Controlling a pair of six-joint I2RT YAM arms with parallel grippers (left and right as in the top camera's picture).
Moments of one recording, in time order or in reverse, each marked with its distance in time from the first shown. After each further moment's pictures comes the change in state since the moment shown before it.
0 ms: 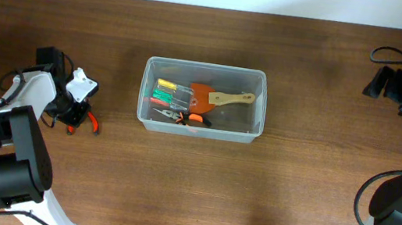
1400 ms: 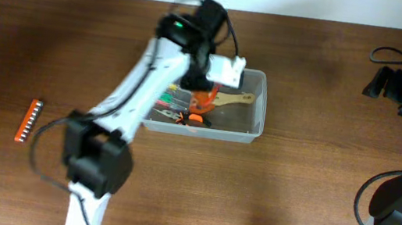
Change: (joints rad) left arm -0.751 0.197 0.844 -0.418 0.100 0.554; right arm 0.000 0.000 -0.001 0.000 -0.001 0.000
